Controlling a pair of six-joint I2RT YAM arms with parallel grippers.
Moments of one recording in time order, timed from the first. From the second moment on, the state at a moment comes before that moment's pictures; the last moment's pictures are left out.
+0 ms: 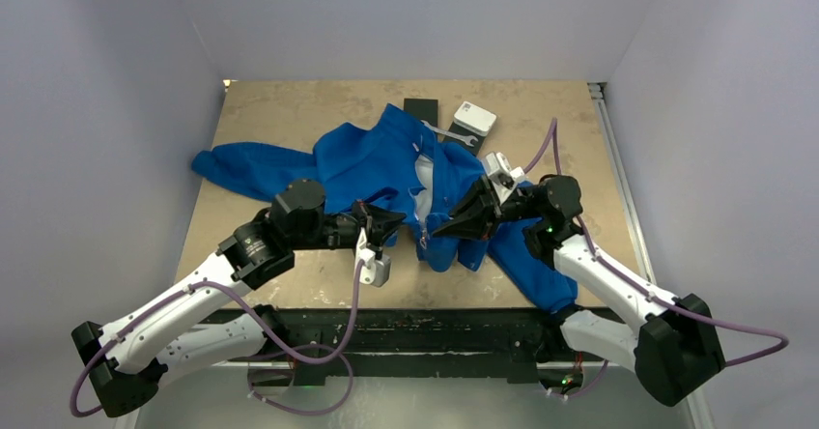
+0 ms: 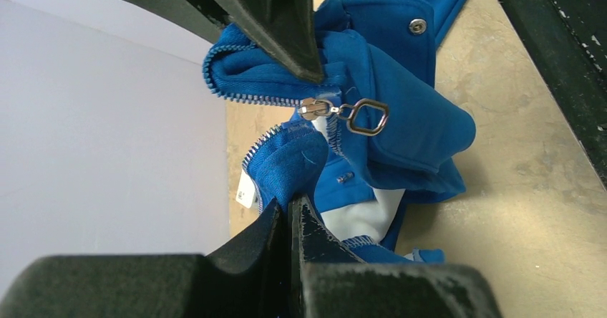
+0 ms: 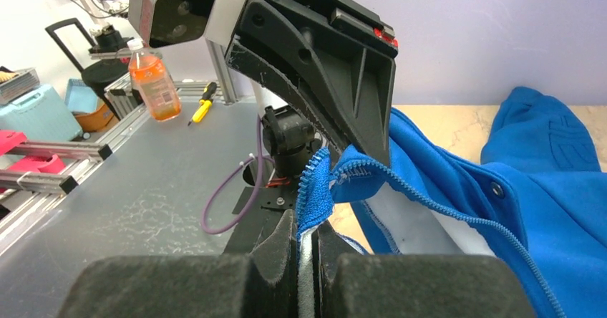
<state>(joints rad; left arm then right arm) -0.86 0.87 0.91 -0.33 0.51 1.09 0.50 1.07 0.62 0.89 -1.25 0.53</state>
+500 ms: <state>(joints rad) -0.86 0.86 0.90 -0.33 0.52 1.10 0.50 1.11 0.62 1.00 -1.25 0.60</state>
